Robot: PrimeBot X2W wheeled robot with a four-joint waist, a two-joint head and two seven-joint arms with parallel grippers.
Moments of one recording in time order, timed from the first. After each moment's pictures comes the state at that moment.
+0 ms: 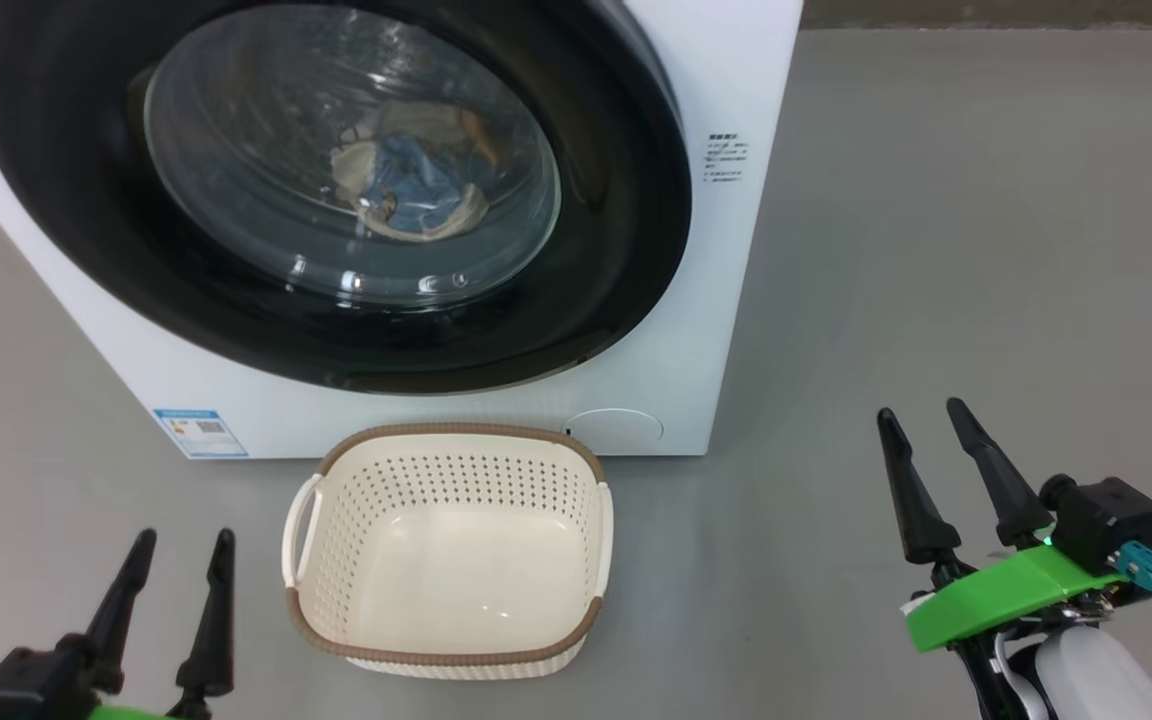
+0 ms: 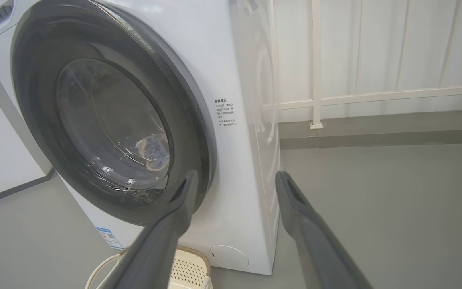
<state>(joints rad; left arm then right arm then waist) -0.06 0.23 -0.05 0.26 -0.37 -0.13 -0.26 -0.19 -0.15 0.16 0.30 0.40 0.13 -0.26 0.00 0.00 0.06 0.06</state>
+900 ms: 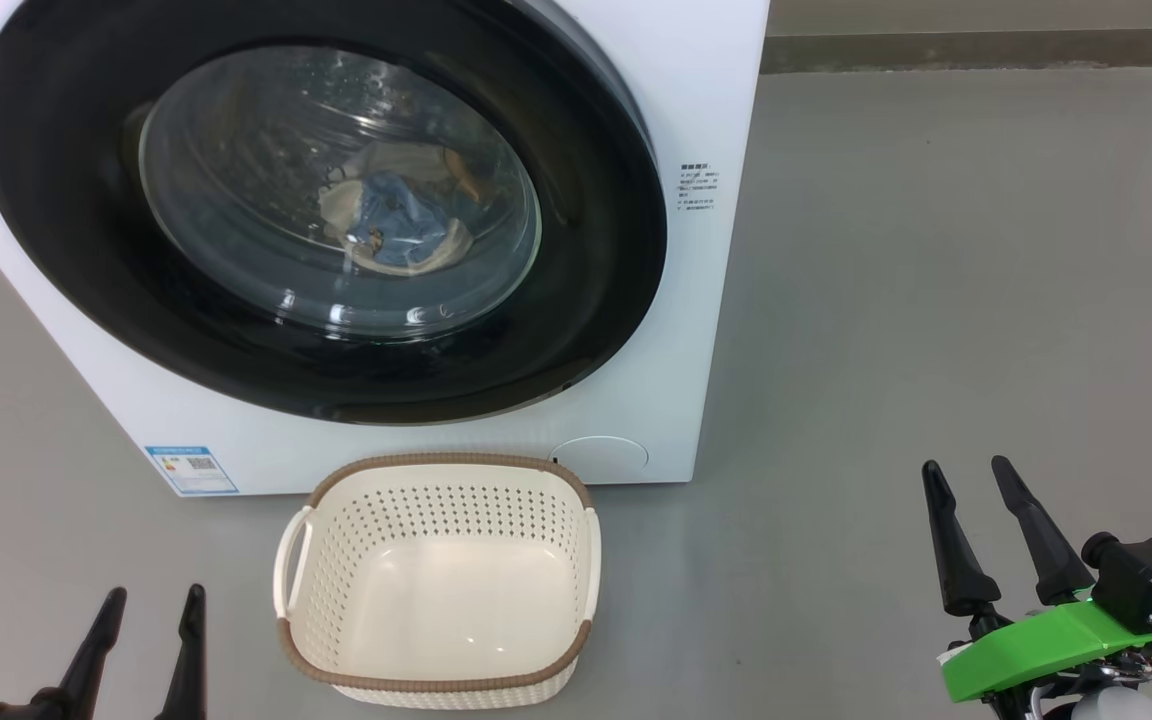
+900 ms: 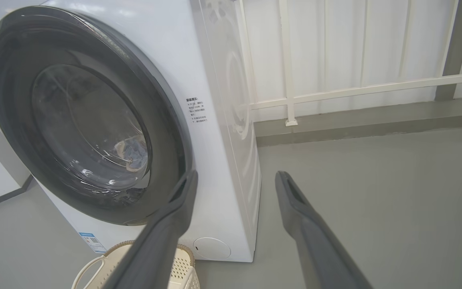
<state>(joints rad) 0.03 0.23 0.02 0.26 -0.34 -0.13 -0.26 -0.06 -0.15 0.07 0.25 0.40 0.13 -0.26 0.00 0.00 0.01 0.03</state>
